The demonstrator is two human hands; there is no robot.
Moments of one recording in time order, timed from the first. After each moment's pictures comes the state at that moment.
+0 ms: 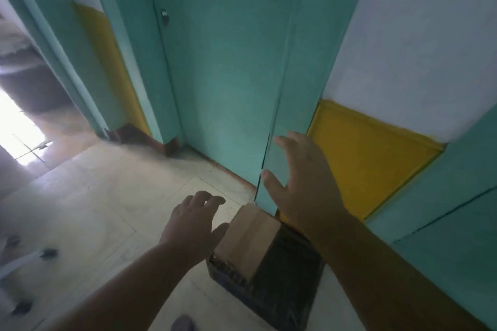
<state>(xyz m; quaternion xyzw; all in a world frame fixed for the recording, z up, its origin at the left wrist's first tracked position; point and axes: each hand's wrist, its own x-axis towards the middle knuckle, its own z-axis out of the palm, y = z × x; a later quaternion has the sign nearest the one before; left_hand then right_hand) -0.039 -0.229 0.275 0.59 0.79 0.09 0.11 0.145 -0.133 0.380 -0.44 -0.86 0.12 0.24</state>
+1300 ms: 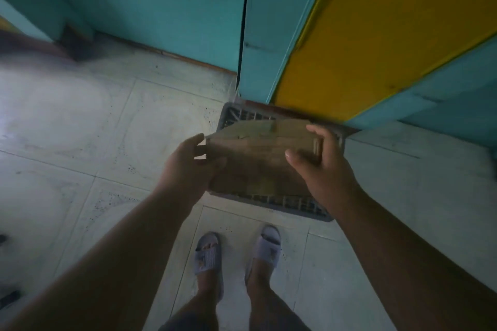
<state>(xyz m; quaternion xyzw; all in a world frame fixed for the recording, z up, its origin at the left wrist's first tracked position) -0.116 -0.117 0.006 0.28 0.69 0.31 0.58 0.127 -0.095 0.032 -0.70 -0.53 0.45 0.17</state>
